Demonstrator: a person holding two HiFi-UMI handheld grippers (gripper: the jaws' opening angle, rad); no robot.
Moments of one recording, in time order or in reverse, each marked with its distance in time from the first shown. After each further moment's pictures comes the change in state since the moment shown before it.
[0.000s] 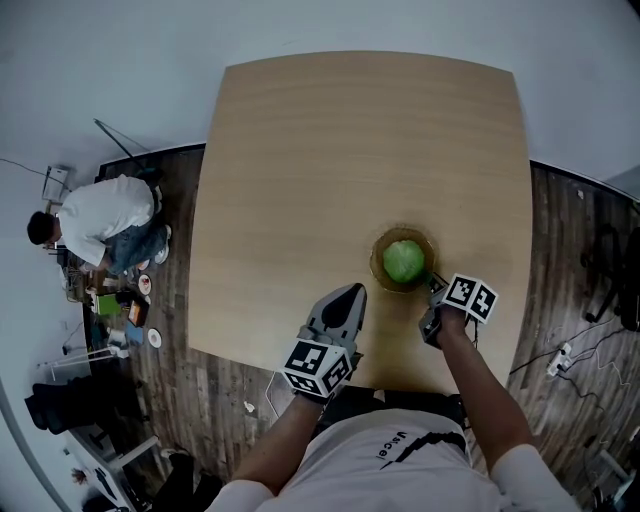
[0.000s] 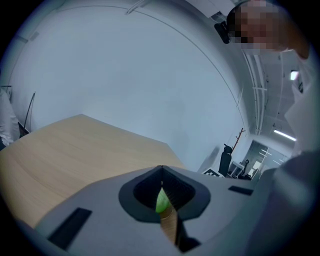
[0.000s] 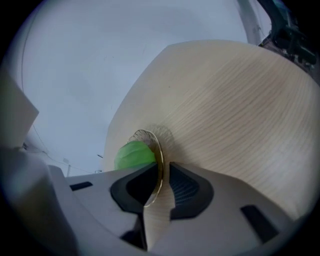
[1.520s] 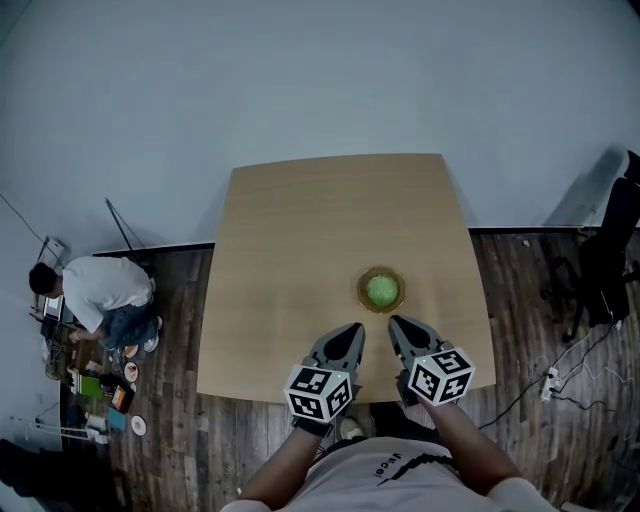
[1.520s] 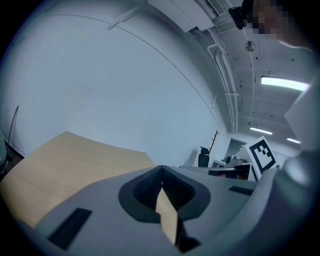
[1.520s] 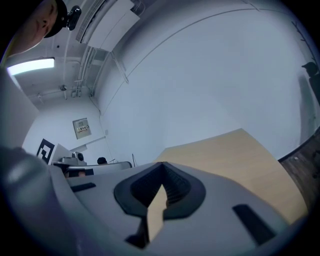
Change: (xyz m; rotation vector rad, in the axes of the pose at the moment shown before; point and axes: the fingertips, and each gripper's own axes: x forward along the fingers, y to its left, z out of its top) left arm -0.142 -0.090 0.033 0.120 -0.071 -0.201; right arm -0.239 0.225 -0.113 -0.746 -0.534 0.315
